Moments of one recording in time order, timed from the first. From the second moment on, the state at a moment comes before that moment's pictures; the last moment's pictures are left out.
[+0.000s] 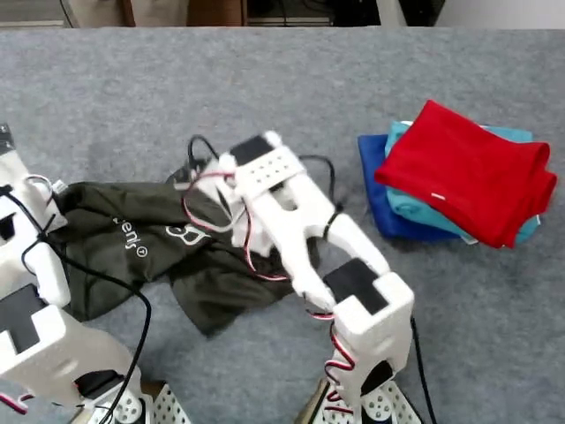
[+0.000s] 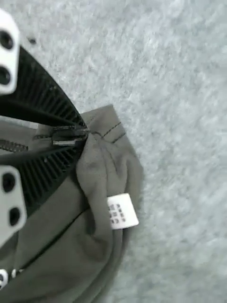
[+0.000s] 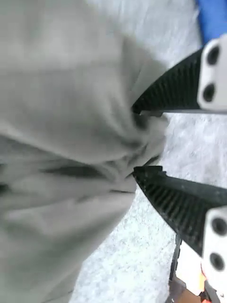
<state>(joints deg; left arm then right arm) -37.5 5.3 27.8 40.7 -15.0 -35.3 19.4 -4.3 94.8 26.4</state>
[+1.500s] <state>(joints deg) -37.5 4.5 32.6 32.4 -12.8 -27.2 70.3 -76.3 91.5 8.9</state>
